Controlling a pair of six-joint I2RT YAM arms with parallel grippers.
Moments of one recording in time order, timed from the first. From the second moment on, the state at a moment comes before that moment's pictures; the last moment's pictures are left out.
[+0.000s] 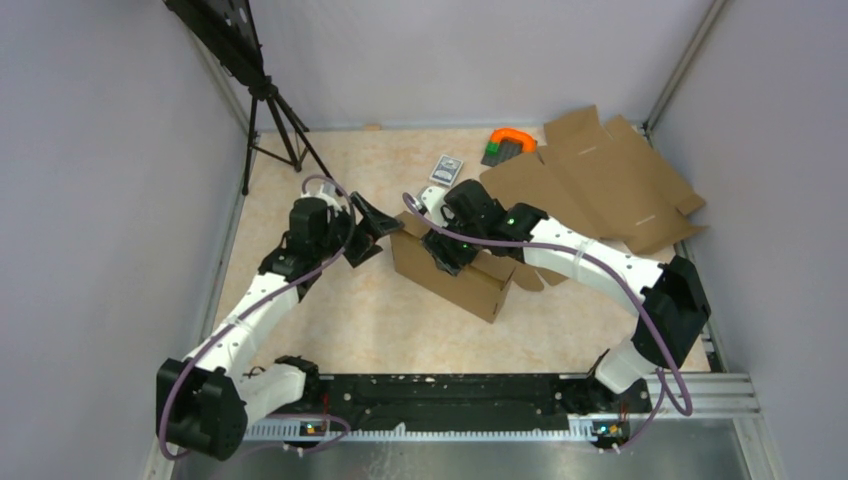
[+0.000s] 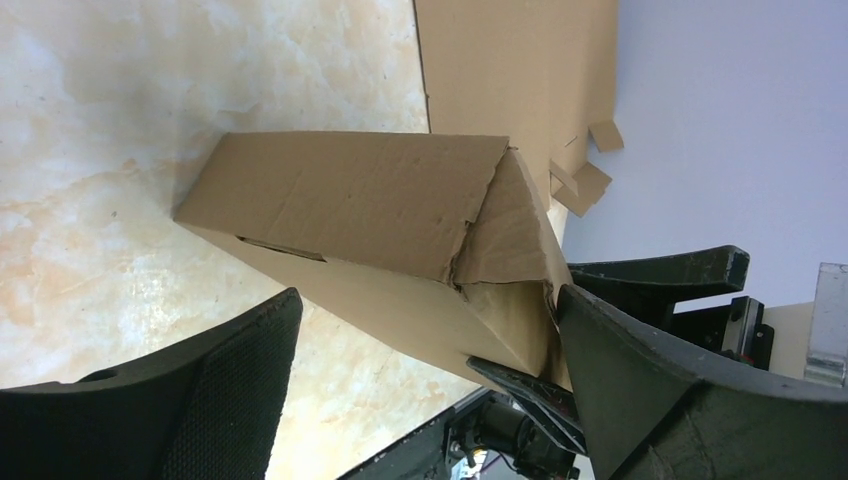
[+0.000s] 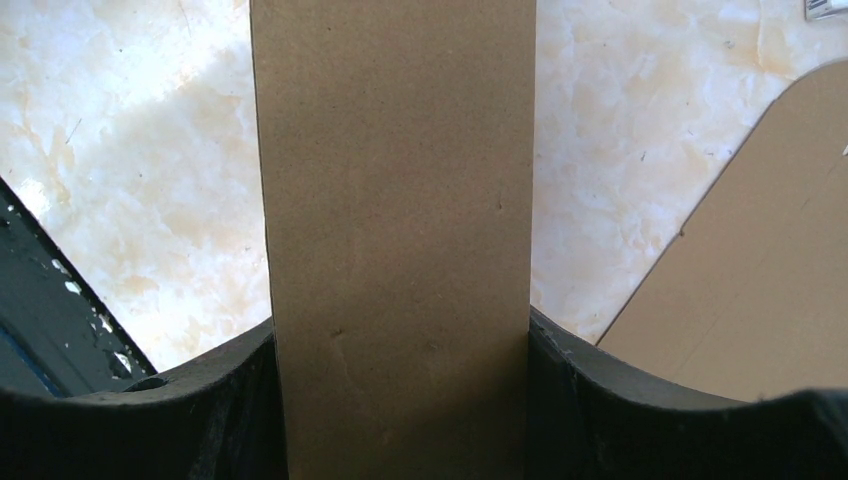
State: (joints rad) left arm -0.28 1.07 0.74 -0.18 0.36 -1.00; right arm 0.87 1.56 1.31 -0.60 -0.07 -0.11
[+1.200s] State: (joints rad) left arm -0.17 1.11 0.62 0.02 0.53 -1.11; right arm 0.87 1.56 1.31 -0.60 -0.08 -0.11
